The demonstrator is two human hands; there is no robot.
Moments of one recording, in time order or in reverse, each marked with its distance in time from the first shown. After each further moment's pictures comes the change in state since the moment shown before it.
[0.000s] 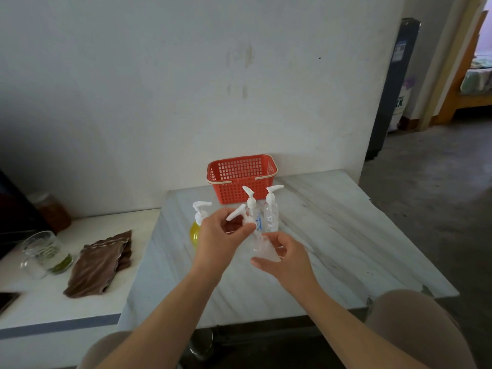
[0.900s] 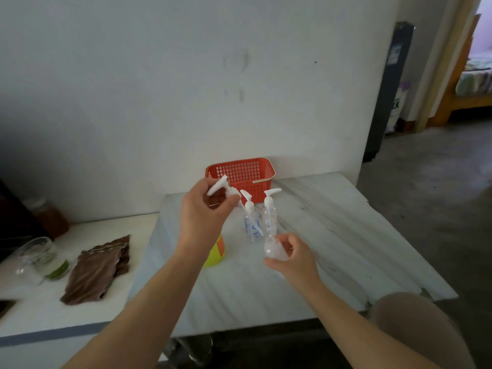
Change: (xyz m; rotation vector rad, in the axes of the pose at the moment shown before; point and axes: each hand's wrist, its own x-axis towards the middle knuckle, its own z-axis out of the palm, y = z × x) left_hand 0.027 0.028 -0.015 -0.078 0.132 0.218; right_hand 0.017 0.021 -0.013 -0.093 0.078 0.087
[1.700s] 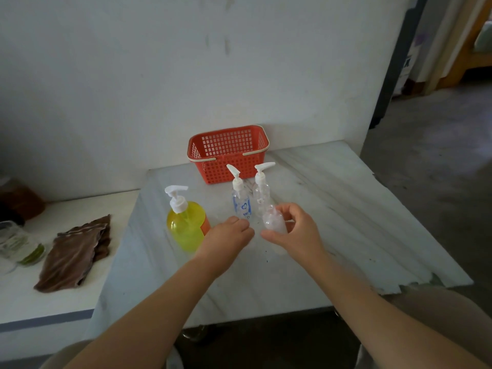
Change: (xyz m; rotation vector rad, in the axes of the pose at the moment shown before) left_hand -0.006 -0.147 0.053 1.105 -0.694 0.646; right_hand 0.042 0.025 -0.008 0.066 0.000 -0.010
